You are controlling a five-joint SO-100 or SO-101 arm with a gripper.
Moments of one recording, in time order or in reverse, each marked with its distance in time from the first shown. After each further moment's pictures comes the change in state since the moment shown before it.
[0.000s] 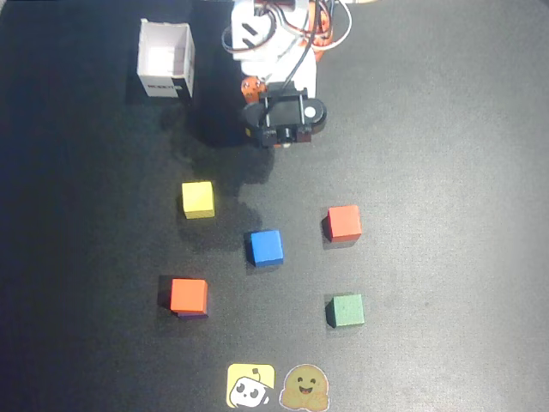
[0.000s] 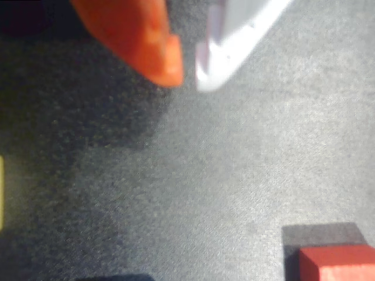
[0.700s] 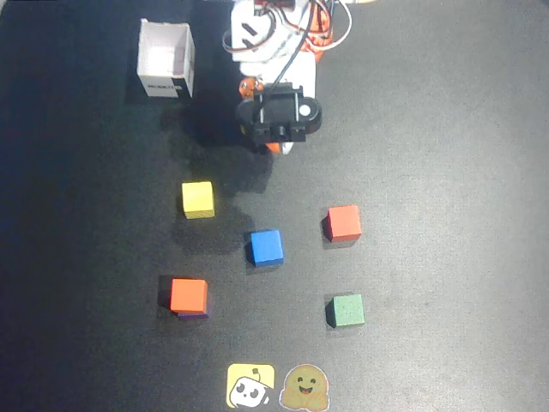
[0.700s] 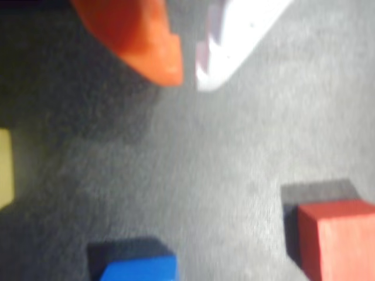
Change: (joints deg) arm 0.1 0.0 0.0 -2.5 2.9
